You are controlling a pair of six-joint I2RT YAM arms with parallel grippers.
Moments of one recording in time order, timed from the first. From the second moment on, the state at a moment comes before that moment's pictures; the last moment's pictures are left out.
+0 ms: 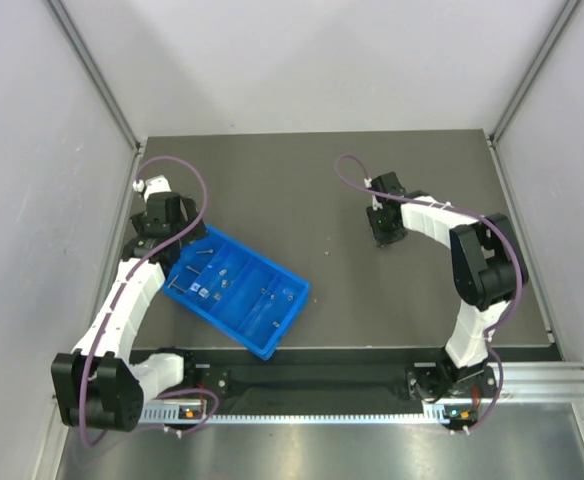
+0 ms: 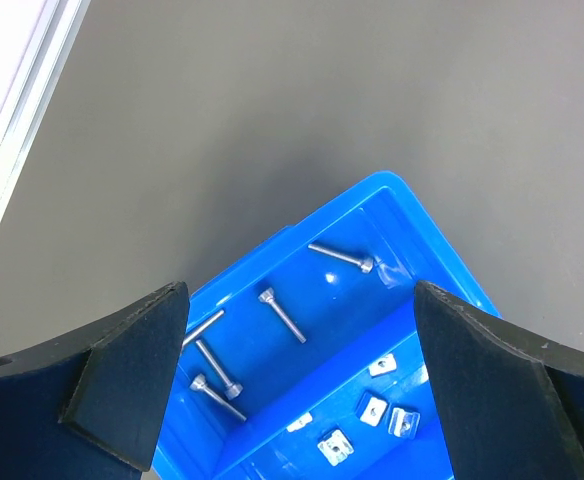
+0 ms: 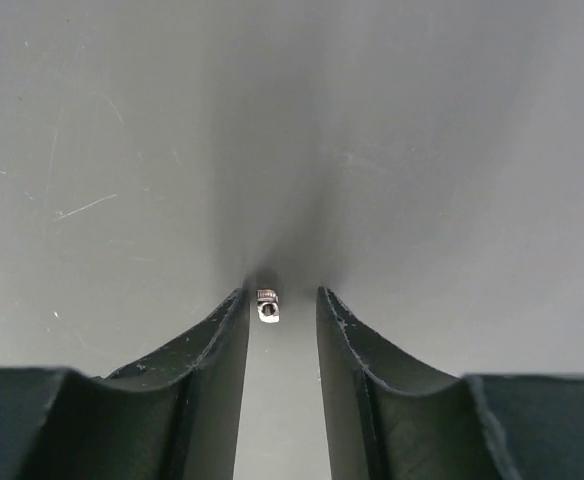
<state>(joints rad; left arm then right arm) -0.08 1.11 0.88 -0.45 -0.33 -0.34 0.36 1.84 1.20 -0.51 0.13 0.09</state>
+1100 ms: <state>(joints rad) -0.08 1.08 0.88 -0.49 -0.36 -0.42 1.01 1.77 1.75 -0.67 -0.04 0.05</state>
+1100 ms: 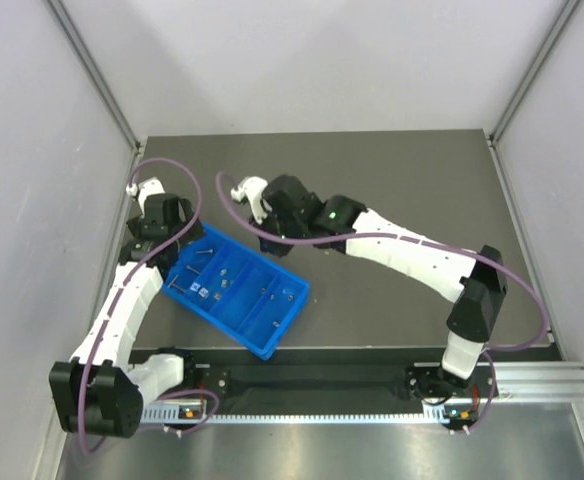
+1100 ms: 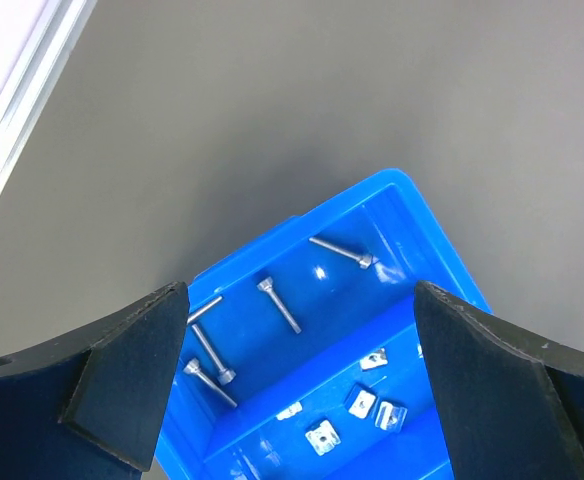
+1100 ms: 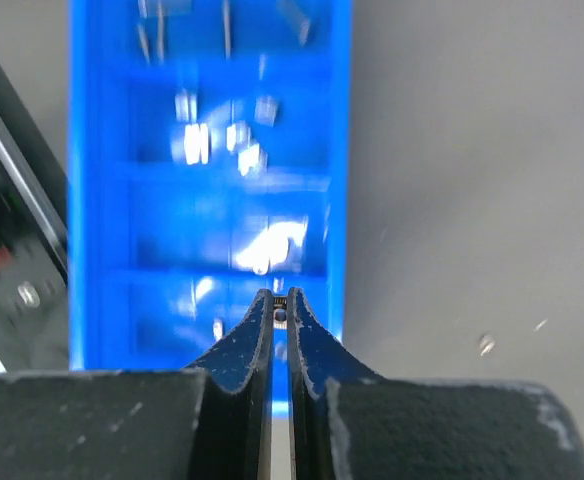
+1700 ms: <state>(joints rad) -0.08 0.98 0.85 -0.45 -0.35 -0.40 1.07 1.81 1.54 -0.67 -0.05 -0.03</state>
